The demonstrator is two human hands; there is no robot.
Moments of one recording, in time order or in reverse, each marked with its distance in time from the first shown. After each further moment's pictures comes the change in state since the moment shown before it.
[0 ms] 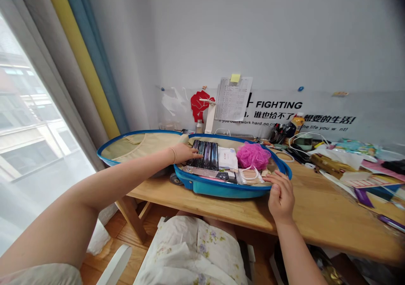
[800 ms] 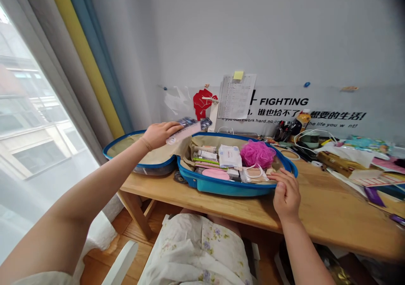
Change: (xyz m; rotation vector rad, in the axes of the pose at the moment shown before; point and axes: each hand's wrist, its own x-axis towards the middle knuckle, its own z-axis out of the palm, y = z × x) left_hand -0.082 -0.048 -0.022 0.117 0.354 -0.416; right_hand -0.001 0.003 0.001 0.007 -0.002 -0.003
